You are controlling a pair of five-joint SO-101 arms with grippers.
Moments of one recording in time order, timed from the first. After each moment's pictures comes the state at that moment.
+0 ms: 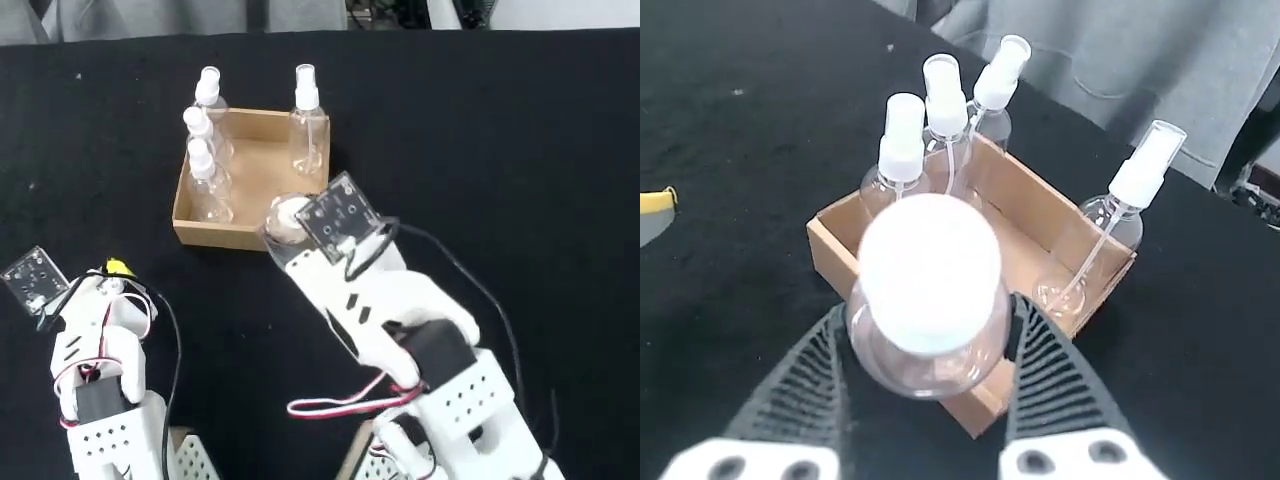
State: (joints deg) left arm -21.2 -103.7 95.8 45.2 21.3; right arm -32.3 -60.6 49.7 49.1 13.0
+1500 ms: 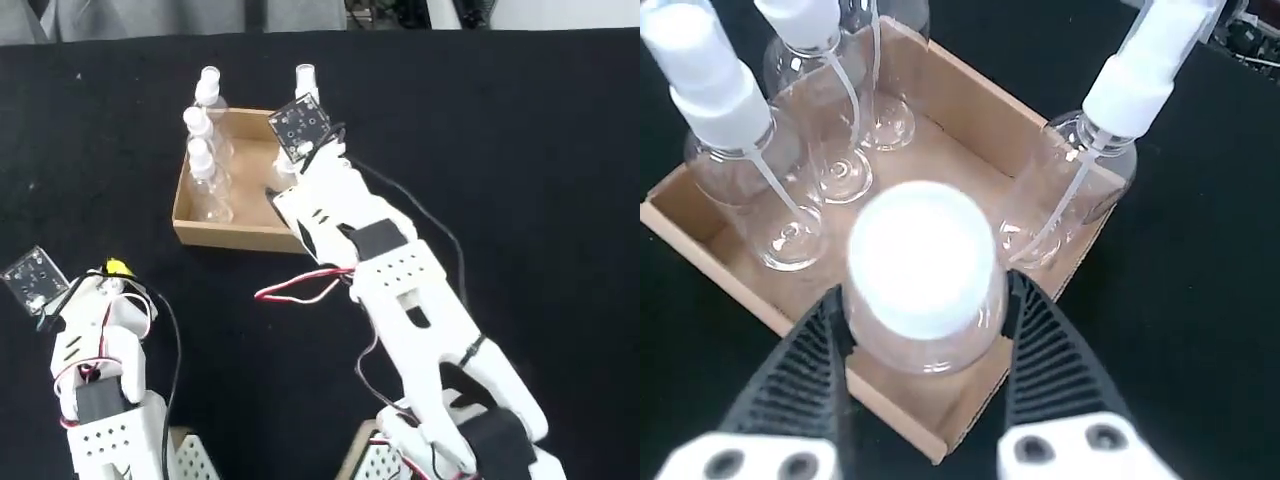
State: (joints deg) left arm -21.2 -103.7 95.8 45.2 21.3; right arm -24.9 -22.4 40.3 31.0 12.9
